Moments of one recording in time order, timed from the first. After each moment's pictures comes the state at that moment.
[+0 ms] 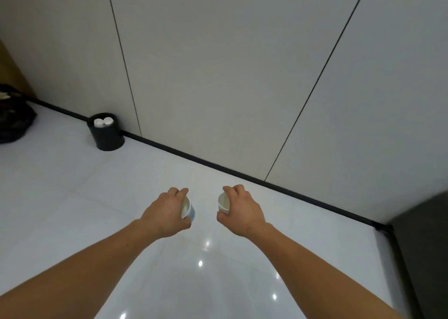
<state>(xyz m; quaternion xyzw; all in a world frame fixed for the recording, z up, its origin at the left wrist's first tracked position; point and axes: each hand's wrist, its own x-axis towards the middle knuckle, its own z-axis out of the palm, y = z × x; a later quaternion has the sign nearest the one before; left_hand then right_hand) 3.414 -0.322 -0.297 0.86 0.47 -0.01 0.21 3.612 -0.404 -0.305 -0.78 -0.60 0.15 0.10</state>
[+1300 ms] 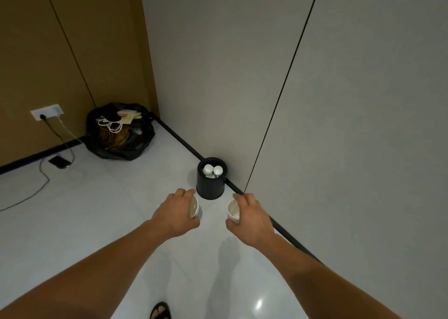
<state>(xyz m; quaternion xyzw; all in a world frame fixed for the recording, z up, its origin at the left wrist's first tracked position) 3.064 0.310 -0.309 0.71 0.66 0.04 0.22 3.284 0.306 -0.338 -0.63 -0.75 0.18 0.09</state>
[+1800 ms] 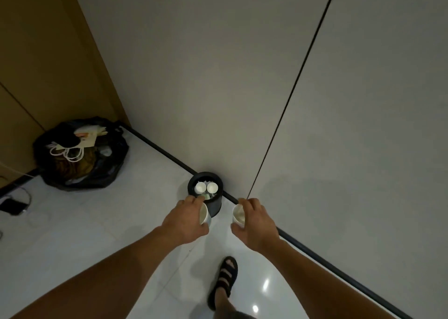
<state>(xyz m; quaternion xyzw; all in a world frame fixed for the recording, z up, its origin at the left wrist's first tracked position) 3.060 0.588 -0.350 0.78 0.57 -0.02 0.26 3.267 0.541 -0.381 -0.70 -0.67 0.20 0.11</state>
